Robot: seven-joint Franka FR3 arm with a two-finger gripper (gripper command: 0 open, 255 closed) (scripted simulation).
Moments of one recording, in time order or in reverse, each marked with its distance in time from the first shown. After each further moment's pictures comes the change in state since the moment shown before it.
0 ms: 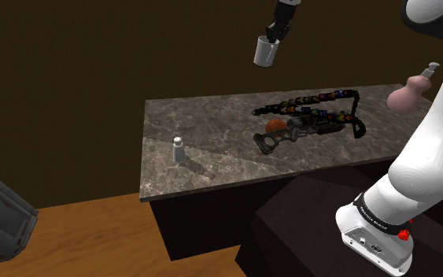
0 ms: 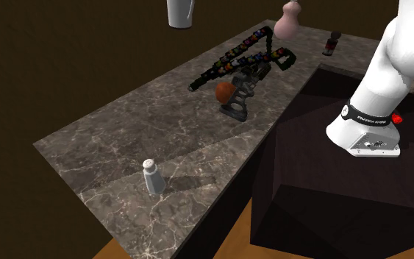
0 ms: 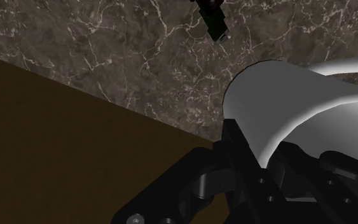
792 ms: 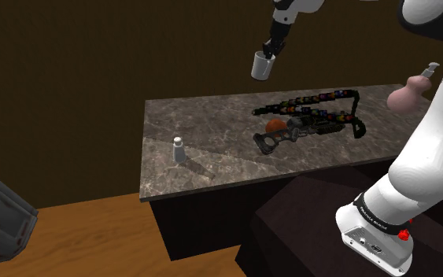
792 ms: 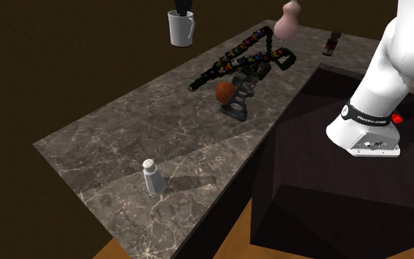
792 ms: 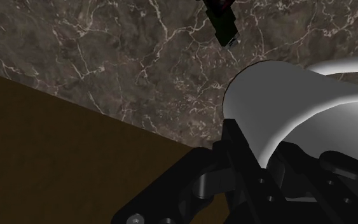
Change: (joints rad) arm 0.002 0.017 0.002 -0.136 0.006 0.152 -0.015
